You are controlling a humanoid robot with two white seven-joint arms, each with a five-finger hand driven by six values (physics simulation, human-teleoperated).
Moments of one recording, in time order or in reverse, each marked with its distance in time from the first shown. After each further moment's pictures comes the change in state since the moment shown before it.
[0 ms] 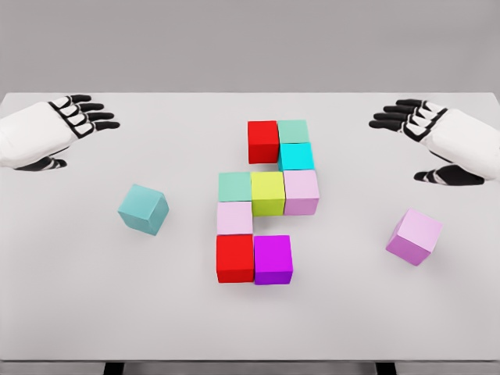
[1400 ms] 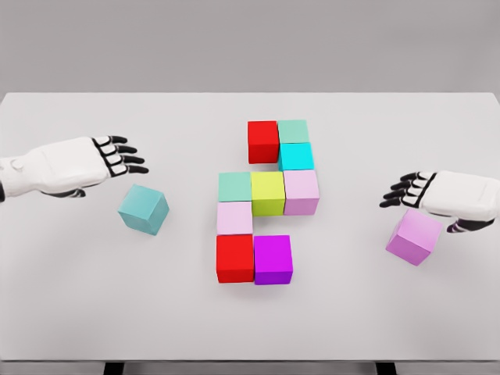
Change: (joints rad) left arm -0.147 0.026 -0.255 -0.074 -0.004 -0.001 -0.151; right arm -0.431 -0.352 0.803 0.128 0.103 0.000 -0.091
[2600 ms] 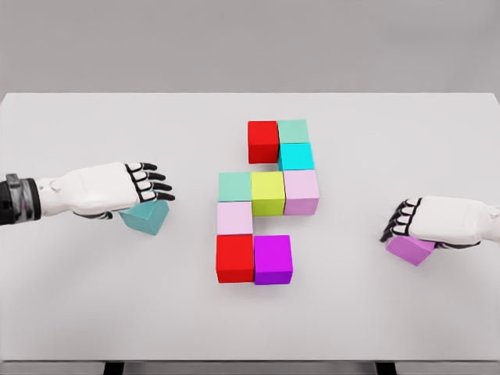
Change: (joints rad) left arm -0.002 -0.076 -0.081 -0.008 -0.026 0.000 -0.030; right arm 0.009 0.012 0.058 -0.040 0.130 0.000 -0.001
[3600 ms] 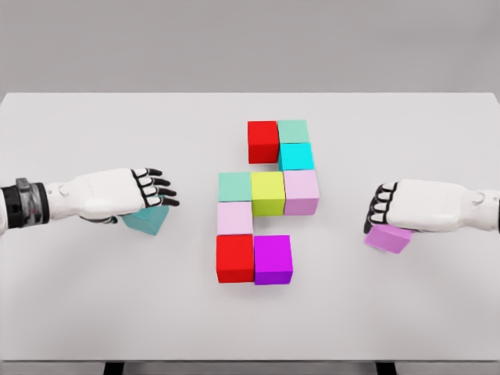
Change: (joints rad) left arm 0.000 -0.024 -0.022 0.017 -0.017 0.000 0.000; right arm -0.057 0.037 -0.025 -0.096 -0.007 0.000 0.000
